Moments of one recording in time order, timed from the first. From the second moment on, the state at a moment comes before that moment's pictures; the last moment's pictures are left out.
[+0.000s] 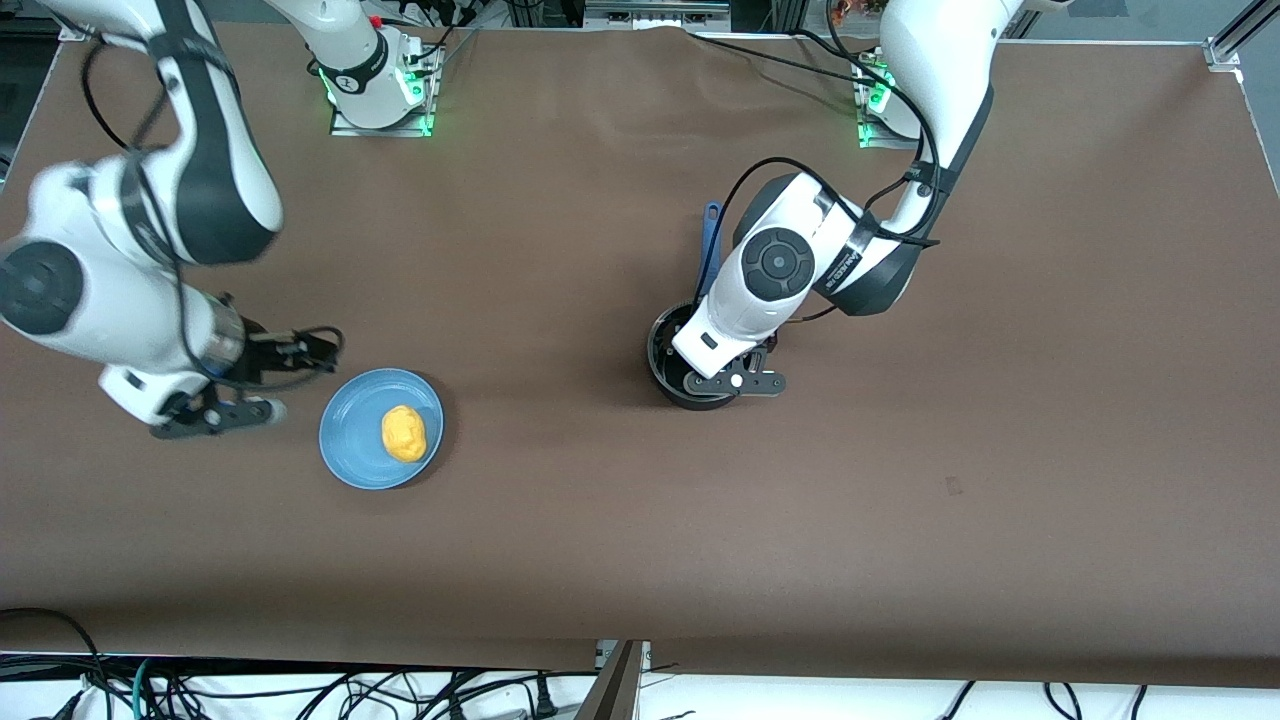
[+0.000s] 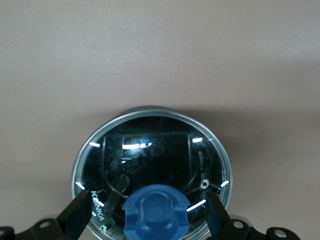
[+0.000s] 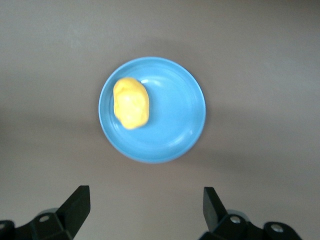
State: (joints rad) left arm -0.47 0.61 -0.15 -1.53 -0.08 2.09 -0.59; right arm 0.07 0.44 0.09 -1.52 -0.03 1.86 0.00
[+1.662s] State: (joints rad) left arm -0.38 0.47 -0.13 -1.48 -0.07 1.84 -0.43; right arm 0.14 0.71 0.08 -1.63 -0.03 2.31 0.00
